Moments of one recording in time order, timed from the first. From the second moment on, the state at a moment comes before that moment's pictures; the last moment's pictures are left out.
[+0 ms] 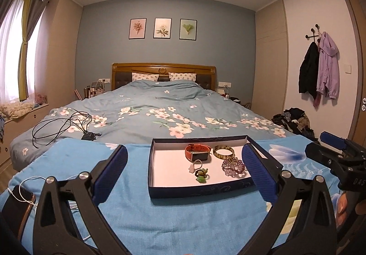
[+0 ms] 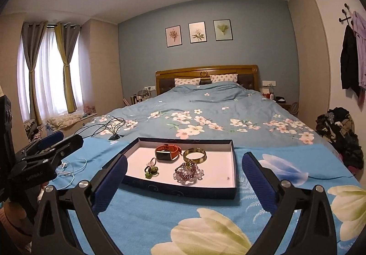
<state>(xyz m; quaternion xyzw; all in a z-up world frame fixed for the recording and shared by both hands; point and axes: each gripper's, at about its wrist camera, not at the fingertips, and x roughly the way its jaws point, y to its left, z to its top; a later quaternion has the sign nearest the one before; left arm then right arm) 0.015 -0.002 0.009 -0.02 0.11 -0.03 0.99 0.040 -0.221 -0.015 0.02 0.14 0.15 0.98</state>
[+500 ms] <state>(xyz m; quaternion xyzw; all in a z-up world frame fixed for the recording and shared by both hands) 0.021 -0.003 0.008 -0.02 0.12 -0.03 0.99 0.039 -0.220 -0.013 0.02 0.13 0.15 0.98</state>
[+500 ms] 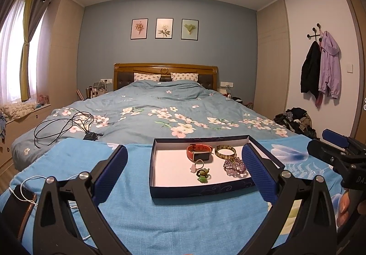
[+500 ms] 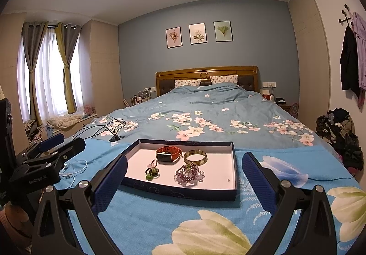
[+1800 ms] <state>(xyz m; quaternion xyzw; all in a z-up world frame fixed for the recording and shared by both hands) 0.019 0.002 0.009 -0.03 0.11 -0.02 0.99 0.039 -0.222 -0.011 0.03 0.13 0.15 0.98</state>
